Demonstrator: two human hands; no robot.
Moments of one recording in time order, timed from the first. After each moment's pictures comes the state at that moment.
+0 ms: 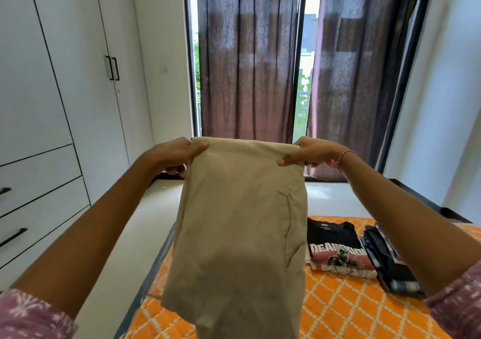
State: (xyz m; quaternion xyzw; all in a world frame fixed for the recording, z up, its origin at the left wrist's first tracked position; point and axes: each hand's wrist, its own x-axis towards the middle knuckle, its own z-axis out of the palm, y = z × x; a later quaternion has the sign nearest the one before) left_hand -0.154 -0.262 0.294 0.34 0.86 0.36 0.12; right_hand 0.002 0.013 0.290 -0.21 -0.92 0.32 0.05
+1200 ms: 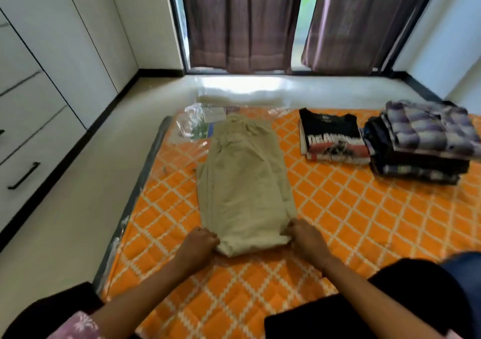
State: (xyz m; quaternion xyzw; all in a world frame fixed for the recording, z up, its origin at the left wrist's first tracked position) left_hand -0.046 -0.312 -0.096 0.60 0.79 -0.05 0.06; right_hand 0.130 -0.090 -0.099 -0.21 -0.97 0.07 -0.12
